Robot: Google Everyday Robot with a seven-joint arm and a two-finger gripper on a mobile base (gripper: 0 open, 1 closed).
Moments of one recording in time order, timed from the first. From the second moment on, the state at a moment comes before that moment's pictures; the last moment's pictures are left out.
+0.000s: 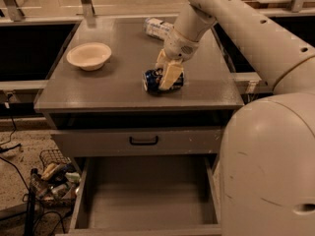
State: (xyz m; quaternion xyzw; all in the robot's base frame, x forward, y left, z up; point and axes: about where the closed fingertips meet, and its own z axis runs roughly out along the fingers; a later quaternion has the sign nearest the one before) arm 0.658 -0.026 0.838 -0.76 0.61 0.15 0.16
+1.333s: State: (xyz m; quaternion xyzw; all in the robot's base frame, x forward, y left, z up) arm 0.617 -0.034 0.944 -0.73 0.66 0.04 0.18
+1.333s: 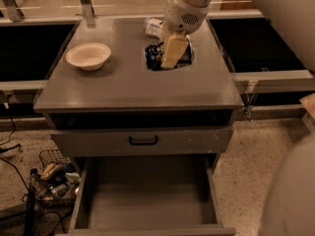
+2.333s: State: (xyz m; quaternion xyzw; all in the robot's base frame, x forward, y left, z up) arm 0.530 -0.083 0.956 -0.67 0.71 0.02 0.21
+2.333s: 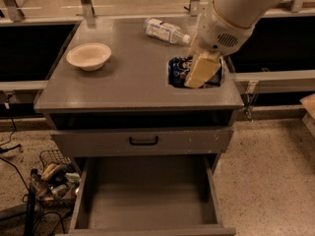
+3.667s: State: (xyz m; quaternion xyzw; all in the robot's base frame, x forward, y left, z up) arm 0.532 -0.098 0.903 -0.65 0.72 0.07 0.23
